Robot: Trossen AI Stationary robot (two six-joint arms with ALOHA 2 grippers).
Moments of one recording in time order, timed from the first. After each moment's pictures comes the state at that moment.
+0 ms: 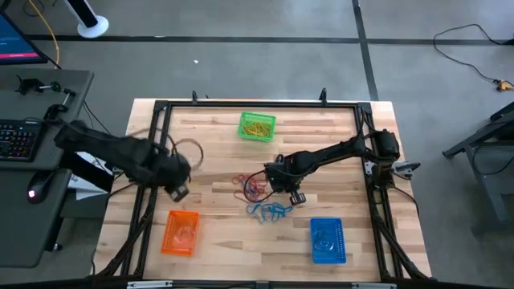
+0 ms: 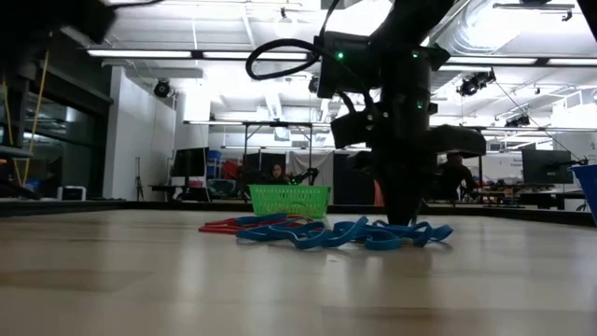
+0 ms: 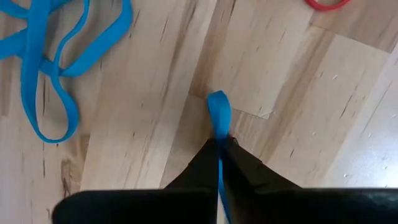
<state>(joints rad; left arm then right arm) -0.31 1.09 1.00 -1.39 0.11 -1.08 0.03 1.95 1.22 -0.73 -0.05 -0.29</state>
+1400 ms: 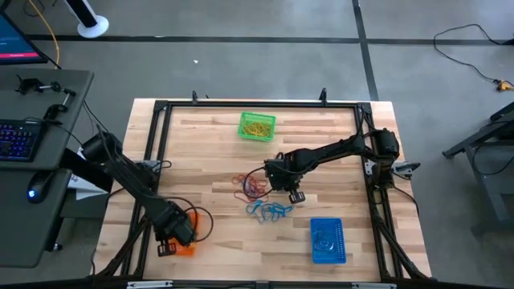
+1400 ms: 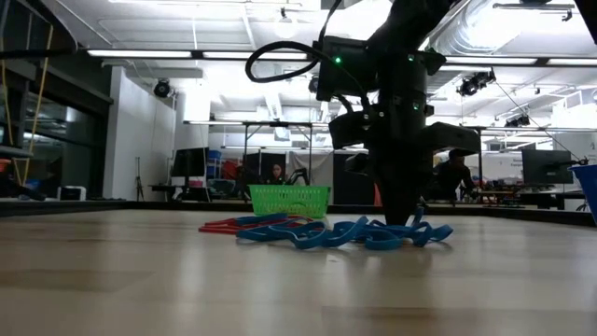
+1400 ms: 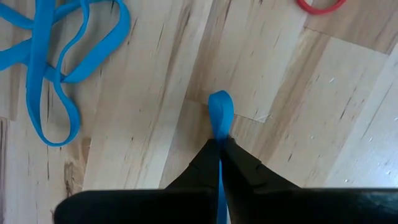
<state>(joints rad) -0.77 1.57 0.90 -0.98 0.47 -1.01 0.01 1.94 1.22 -0.72 -0.10 -0.29</state>
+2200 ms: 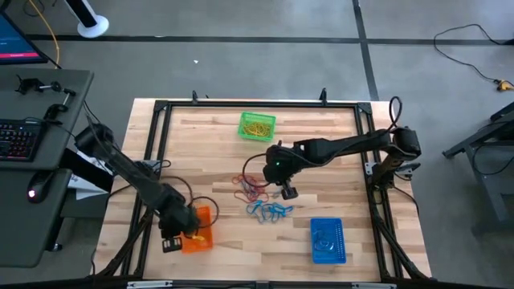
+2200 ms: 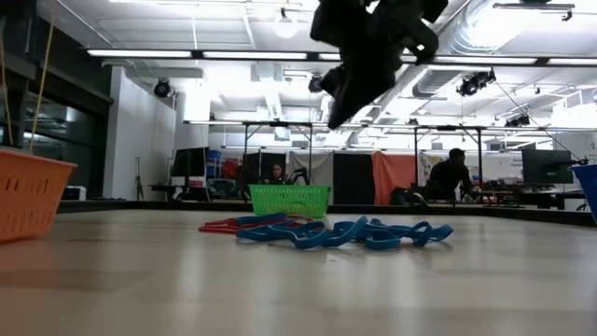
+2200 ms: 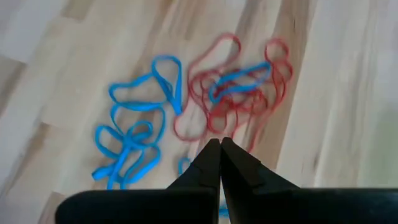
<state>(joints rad) -0.67 1.39 1.01 -1.01 0.44 -0.98 0.02 1.73 1.30 -0.61 -0.15 -0.27</state>
